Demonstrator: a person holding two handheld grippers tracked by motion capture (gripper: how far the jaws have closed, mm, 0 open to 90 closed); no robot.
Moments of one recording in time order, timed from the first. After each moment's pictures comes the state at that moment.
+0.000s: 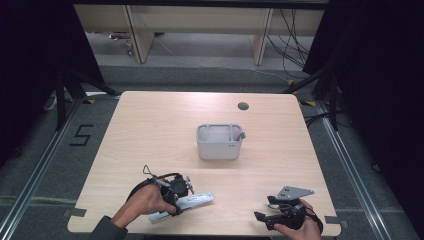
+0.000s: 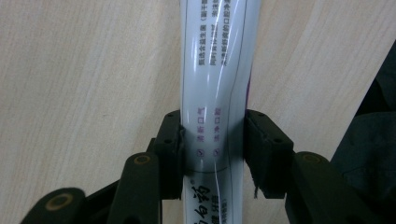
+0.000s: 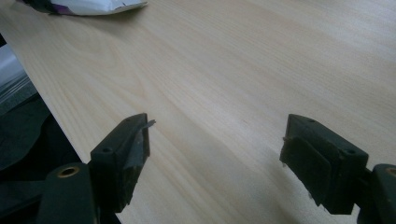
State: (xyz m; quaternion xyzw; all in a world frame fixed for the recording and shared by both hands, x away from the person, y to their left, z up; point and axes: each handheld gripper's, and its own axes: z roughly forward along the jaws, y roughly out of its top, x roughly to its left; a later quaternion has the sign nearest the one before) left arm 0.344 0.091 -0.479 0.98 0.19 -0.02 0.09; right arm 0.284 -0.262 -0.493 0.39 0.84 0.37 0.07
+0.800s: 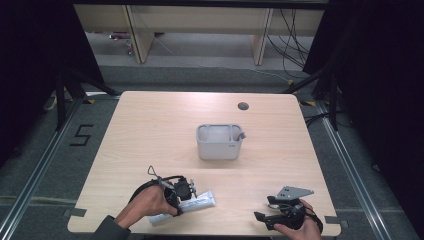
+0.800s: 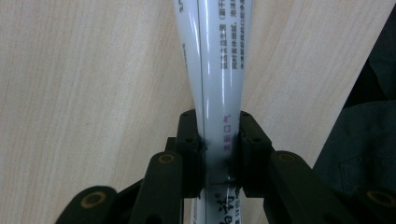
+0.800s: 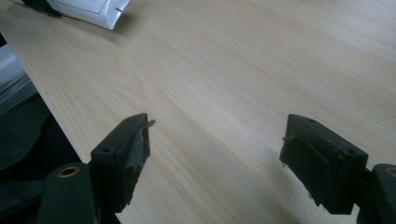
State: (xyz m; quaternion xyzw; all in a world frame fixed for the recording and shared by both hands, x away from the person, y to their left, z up) left arm 0.339 0.081 -0.478 0.98 0.16 -0.02 0.06; right arm 0.285 -0.262 -0.494 0.39 0.84 0.37 0.07
